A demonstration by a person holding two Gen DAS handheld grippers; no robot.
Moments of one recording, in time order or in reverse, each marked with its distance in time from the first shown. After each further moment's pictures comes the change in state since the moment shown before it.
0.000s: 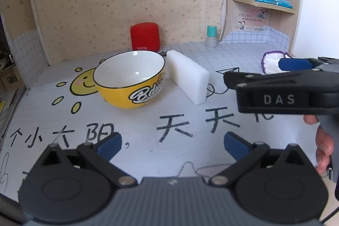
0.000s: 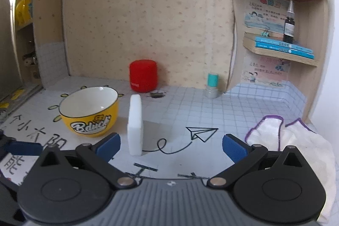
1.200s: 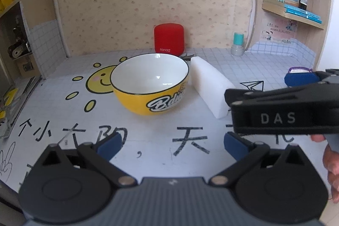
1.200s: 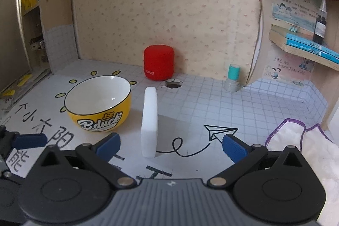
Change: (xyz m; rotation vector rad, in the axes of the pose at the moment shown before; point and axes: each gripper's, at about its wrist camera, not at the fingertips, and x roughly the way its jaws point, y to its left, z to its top) left arm 0.010 0.009 0.012 -0.111 -0.005 0.116; right arm 0.031 0.017 0.020 -0.063 0.129 0.065
